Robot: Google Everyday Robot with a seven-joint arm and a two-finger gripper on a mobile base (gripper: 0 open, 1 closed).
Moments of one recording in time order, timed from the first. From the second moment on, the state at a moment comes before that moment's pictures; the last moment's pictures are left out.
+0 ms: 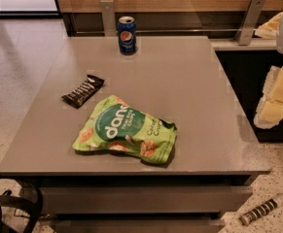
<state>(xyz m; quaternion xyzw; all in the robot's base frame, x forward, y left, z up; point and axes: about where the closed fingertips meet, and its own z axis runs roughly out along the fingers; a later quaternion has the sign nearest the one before) 0.438 -0.212 0.994 -0.60 0.78 -0.05 0.18</state>
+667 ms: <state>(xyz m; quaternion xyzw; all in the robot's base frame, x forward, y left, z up) 0.452 -0.184 0.995 -0.62 0.75 -0.03 0.21</state>
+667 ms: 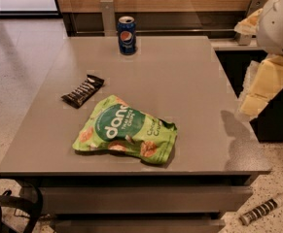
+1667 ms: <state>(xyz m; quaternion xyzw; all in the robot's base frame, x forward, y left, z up) 0.468 -0.037 0.940 -0.64 0.74 0.04 0.20</state>
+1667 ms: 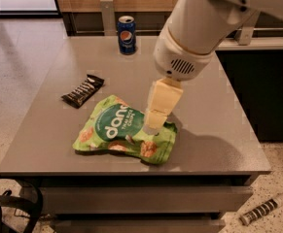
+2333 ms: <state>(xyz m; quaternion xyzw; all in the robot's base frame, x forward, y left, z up) 0.468 -0.023 0.858 -0.60 0.80 -0.01 0.08</state>
